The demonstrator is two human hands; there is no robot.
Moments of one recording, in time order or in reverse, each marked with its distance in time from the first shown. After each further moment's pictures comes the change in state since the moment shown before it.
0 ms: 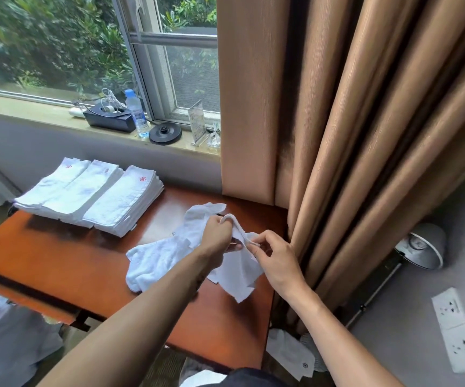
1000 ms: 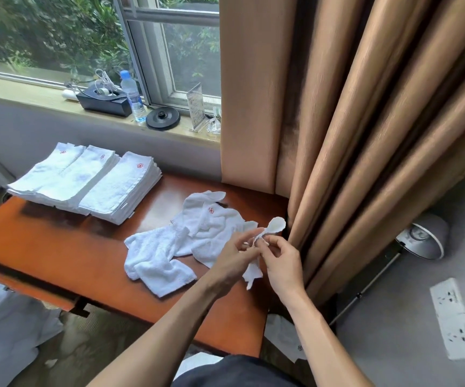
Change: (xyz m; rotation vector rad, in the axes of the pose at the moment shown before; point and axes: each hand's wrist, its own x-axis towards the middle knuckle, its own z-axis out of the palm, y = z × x) left_hand -0.048 -0.046 0.012 0.017 -0.270 0.187; right_hand -0.021 0.011 0.017 0.439 0.140 0.317
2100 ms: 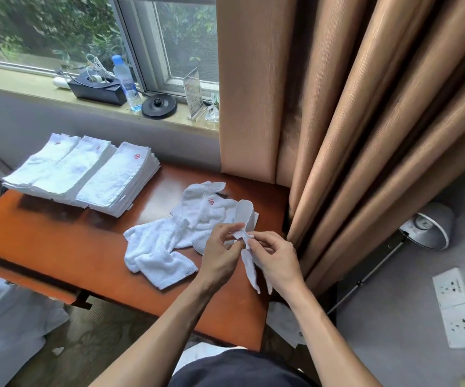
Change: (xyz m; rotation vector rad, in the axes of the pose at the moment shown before) left_hand 0.003 -0.028 -0.021 0.116 0.241 0.156; right_hand -0.005 0.001 0.008 -0.023 -0.121 -0.021
